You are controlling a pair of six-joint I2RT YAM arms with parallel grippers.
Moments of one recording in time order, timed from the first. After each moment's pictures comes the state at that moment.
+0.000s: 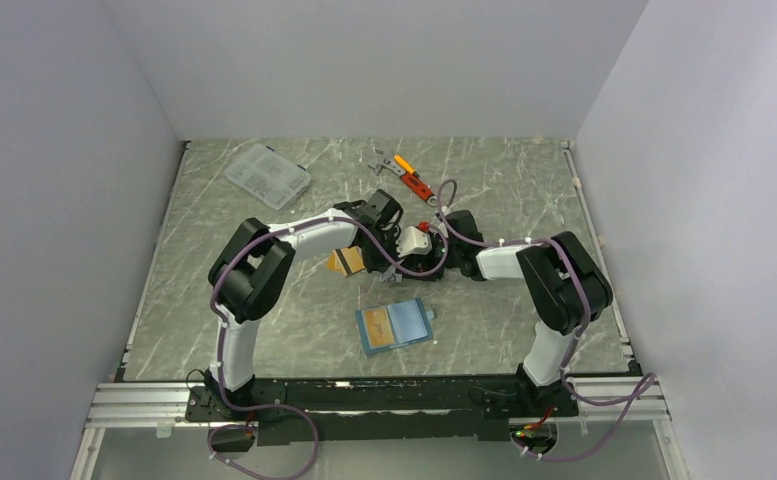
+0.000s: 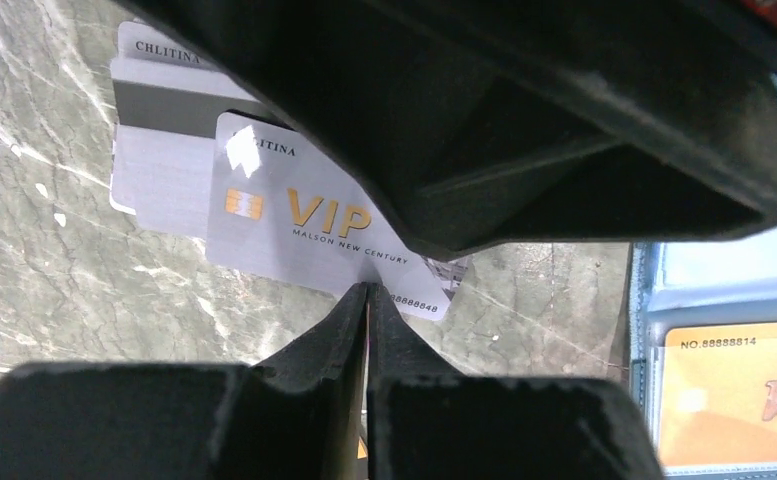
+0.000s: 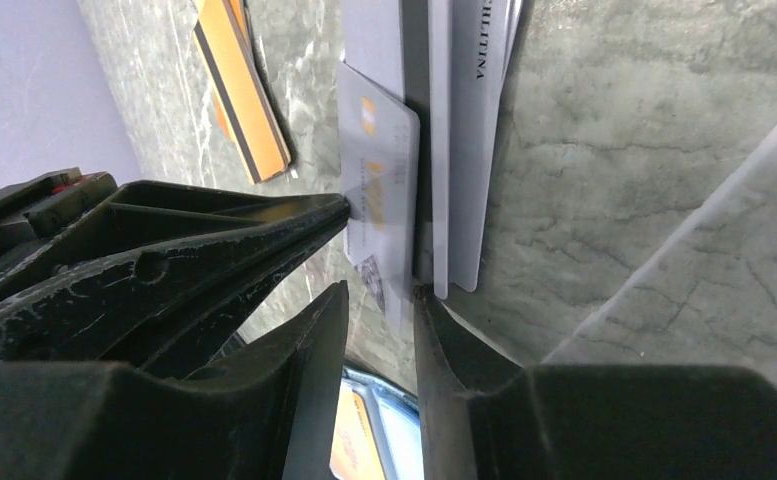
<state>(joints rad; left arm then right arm) -0.72 2.02 1.43 -0.56 0.29 0.65 0.43 1.77 0.76 0.24 -0.54 0.86</state>
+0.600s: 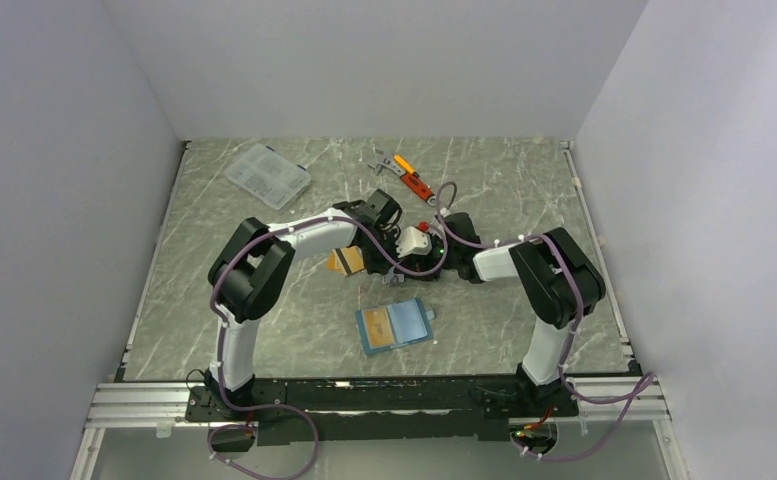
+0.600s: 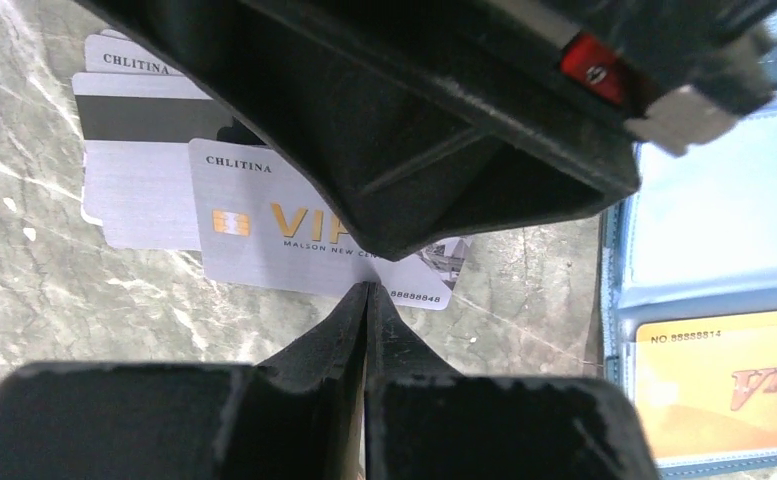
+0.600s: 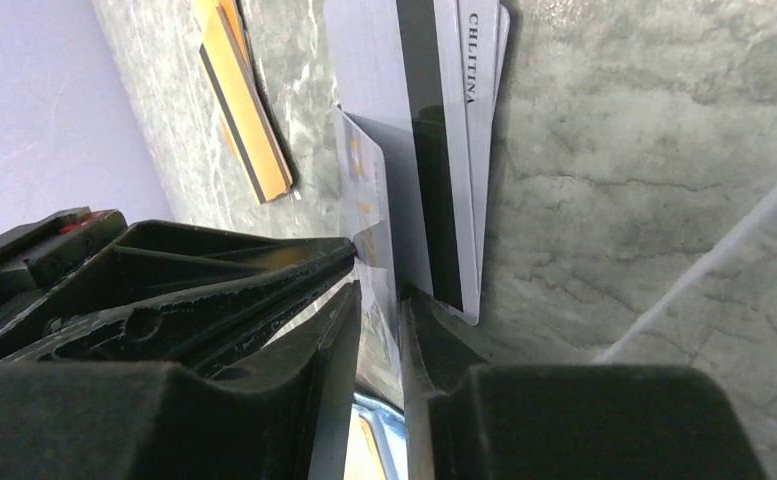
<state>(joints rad) -0.71 2.02 1.43 -0.57 0.34 0.65 0.44 1.82 0.74 0.33 -0.54 0.92</state>
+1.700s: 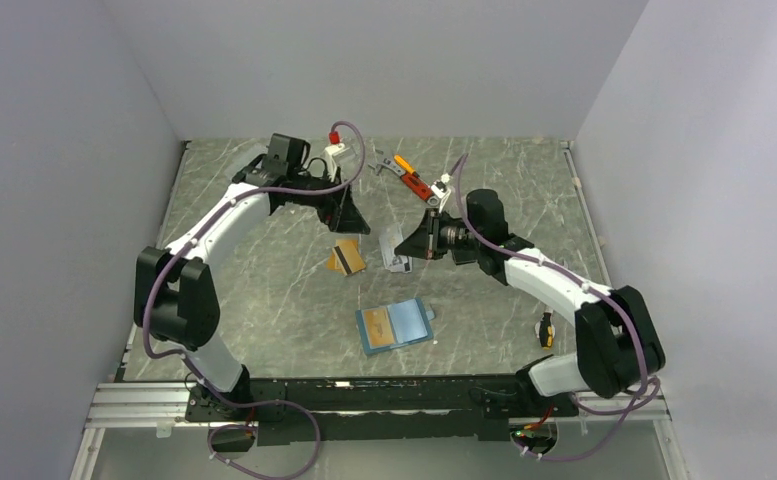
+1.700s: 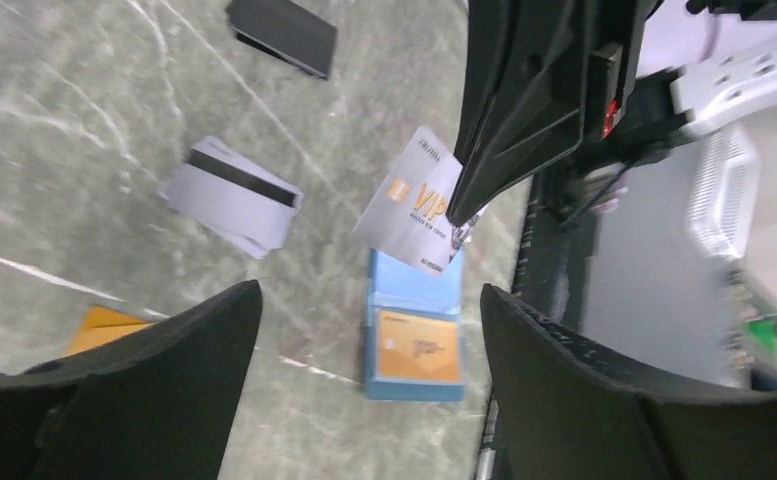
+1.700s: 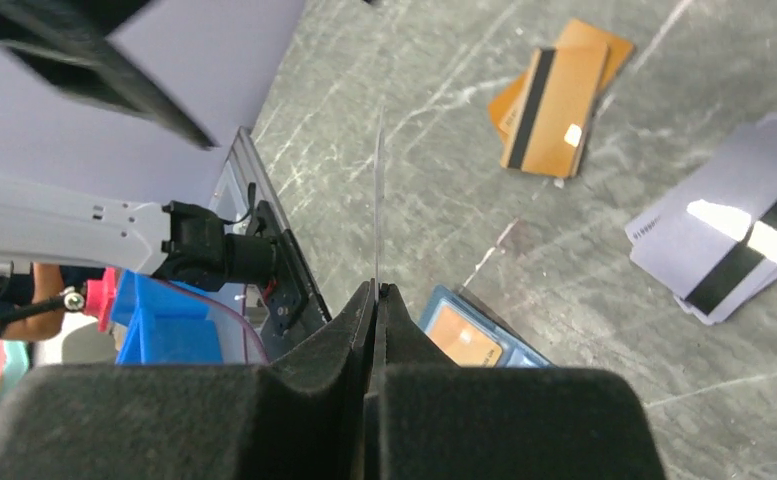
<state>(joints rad) -0.33 1.67 1.44 -0.59 0.97 0.19 0.43 1.41 0.77 0.19 -0.75 0.61</state>
